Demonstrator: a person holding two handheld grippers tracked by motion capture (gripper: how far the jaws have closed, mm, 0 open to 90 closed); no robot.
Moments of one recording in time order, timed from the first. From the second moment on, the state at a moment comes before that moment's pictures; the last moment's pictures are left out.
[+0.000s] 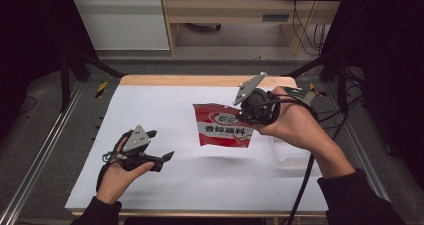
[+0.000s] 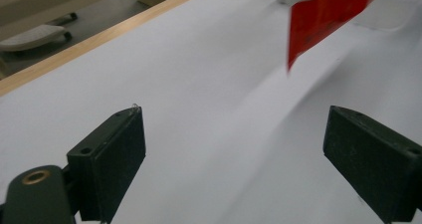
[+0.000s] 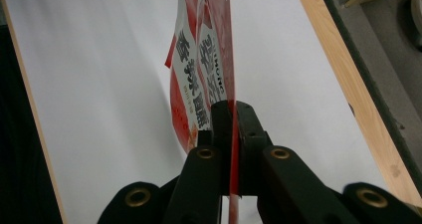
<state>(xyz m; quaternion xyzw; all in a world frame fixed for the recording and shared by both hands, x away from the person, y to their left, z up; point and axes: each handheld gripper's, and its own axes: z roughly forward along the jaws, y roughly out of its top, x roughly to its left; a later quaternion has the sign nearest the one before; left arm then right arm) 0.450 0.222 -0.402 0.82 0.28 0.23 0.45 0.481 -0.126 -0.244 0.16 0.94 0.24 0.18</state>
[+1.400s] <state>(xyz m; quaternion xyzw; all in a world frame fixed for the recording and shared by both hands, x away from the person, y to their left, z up) 0.454 0.259 -0.437 0.80 0.34 0.27 0.41 0.459 -0.251 -0.207 0.26 0.90 0.25 0.24</state>
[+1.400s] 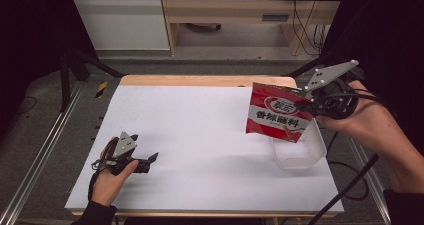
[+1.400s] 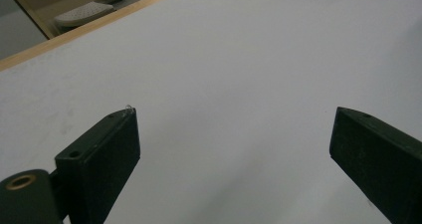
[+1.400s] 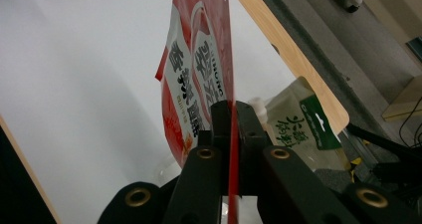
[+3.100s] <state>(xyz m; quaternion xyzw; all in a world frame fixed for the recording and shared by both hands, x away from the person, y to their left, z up) 0.455 0.260 -0.439 0.80 0.34 0.27 0.41 0.471 -0.333 -0.291 0.36 0.88 0.24 0.19</state>
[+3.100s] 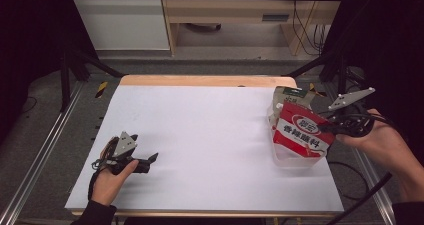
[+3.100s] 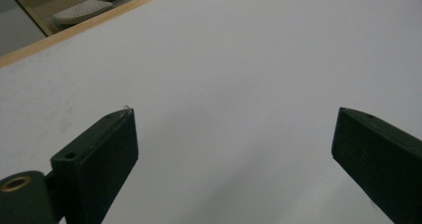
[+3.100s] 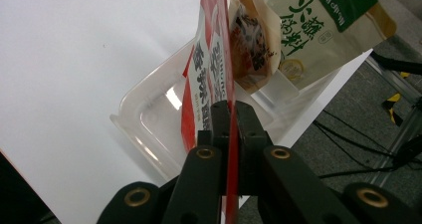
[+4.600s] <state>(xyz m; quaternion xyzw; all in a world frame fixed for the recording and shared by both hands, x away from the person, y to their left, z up) 0.455 0.258 -0.440 0.81 0.33 0.26 0.40 0.486 -0.313 -0.273 0.37 0.87 0.26 0.21</state>
